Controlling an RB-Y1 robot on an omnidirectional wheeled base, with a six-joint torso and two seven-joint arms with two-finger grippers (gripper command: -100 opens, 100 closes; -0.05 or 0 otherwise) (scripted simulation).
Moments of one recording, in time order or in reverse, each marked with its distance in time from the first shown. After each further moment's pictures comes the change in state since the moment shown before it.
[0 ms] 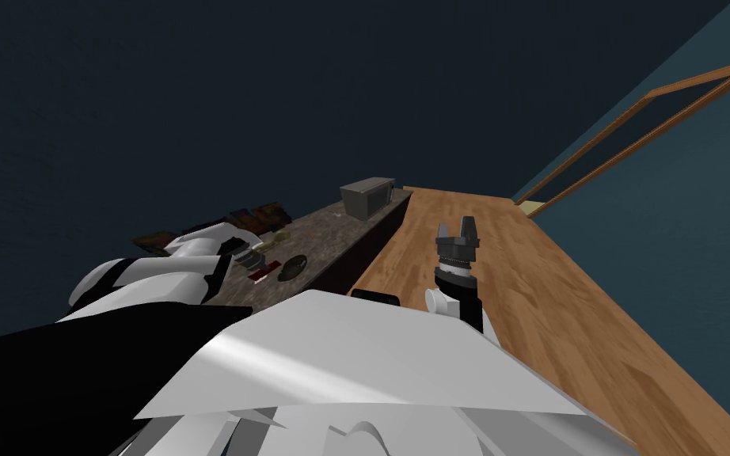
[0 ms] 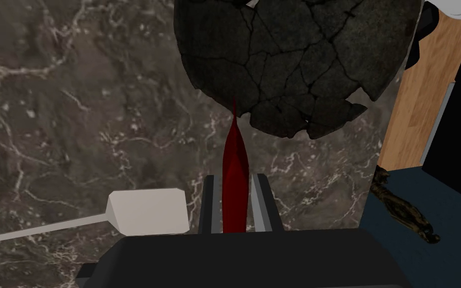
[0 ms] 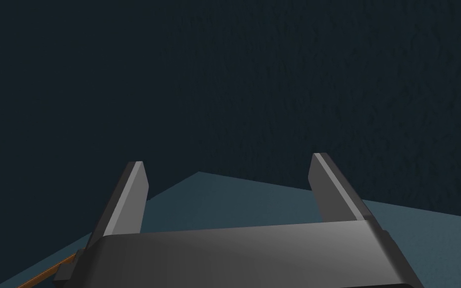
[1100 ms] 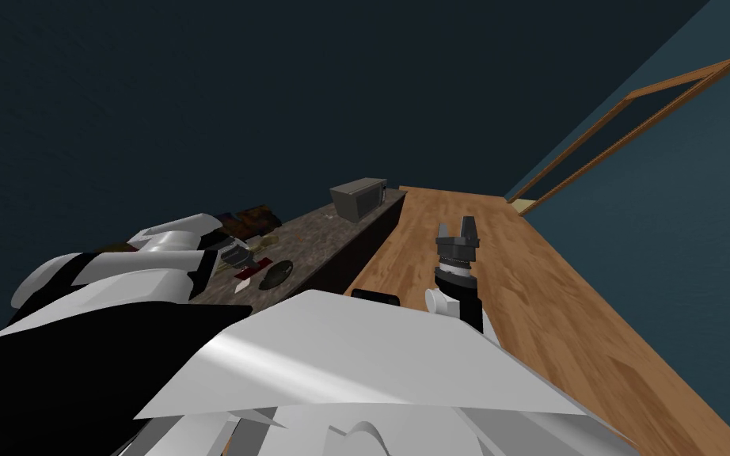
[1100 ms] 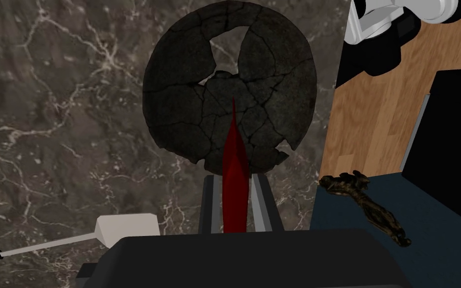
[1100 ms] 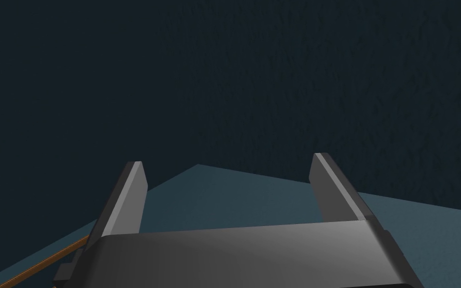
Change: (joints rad) left arm -0.046 0.098 -0.020 0.019 0.025 0.102 0.006; right arm 0.000 0.000 0.000 0.000 0.000 0.000 0.000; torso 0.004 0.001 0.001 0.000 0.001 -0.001
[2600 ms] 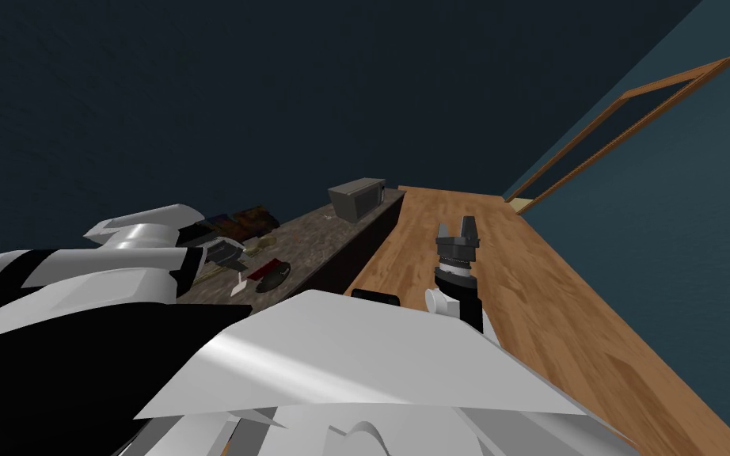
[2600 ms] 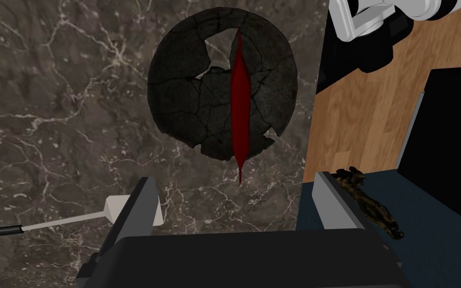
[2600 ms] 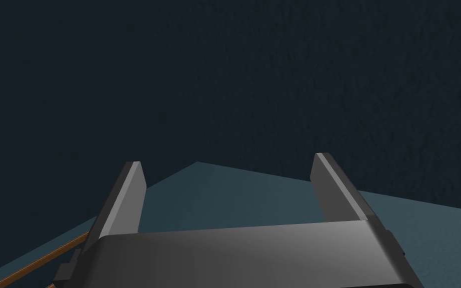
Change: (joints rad) left arm -0.015 0.081 -0.005 -0.021 0.023 0.085 0.002; right arm 0.000 0.000 0.000 0.000 0.000 0.000 0.000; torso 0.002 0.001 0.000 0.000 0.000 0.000
